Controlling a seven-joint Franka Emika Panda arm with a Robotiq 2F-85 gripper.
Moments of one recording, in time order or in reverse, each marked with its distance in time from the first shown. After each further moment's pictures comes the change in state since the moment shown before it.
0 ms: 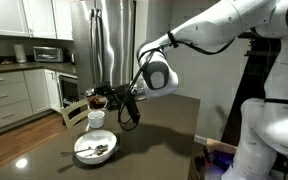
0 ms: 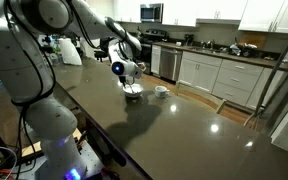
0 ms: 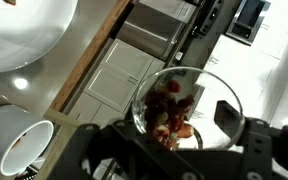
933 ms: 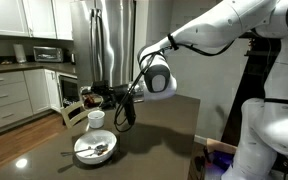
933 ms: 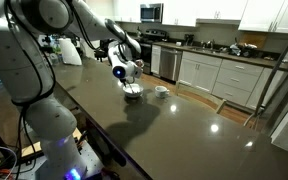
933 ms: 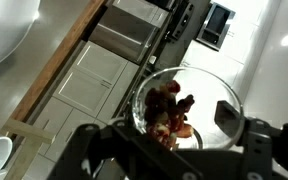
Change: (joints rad) arm -0.023 0.001 0.022 -0.031 0.000 -0.165 -0.049
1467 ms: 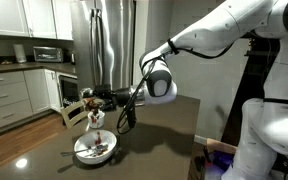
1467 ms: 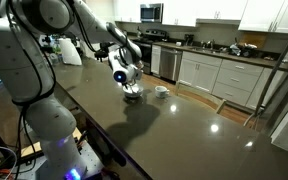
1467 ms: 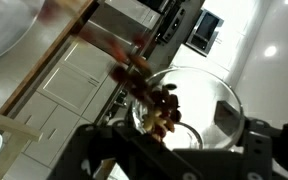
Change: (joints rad) arm -0.022 0.009 0.002 -0.042 0.000 -0.098 -0.099
